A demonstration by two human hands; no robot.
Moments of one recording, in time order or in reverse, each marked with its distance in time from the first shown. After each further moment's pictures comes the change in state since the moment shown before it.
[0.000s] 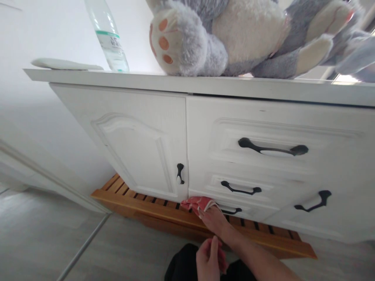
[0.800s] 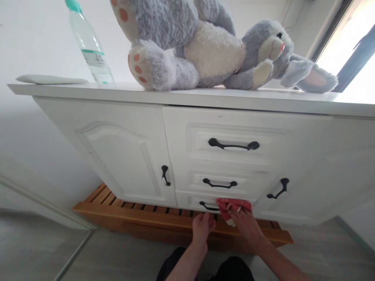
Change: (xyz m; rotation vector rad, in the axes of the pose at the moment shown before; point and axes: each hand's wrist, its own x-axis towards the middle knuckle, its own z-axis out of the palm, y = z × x) left_hand 0.057 0.004 0.049 -0.026 -0.052 -0.145; right_hand -0.171 0.082 -0.060 -0.619 -0.030 0.232
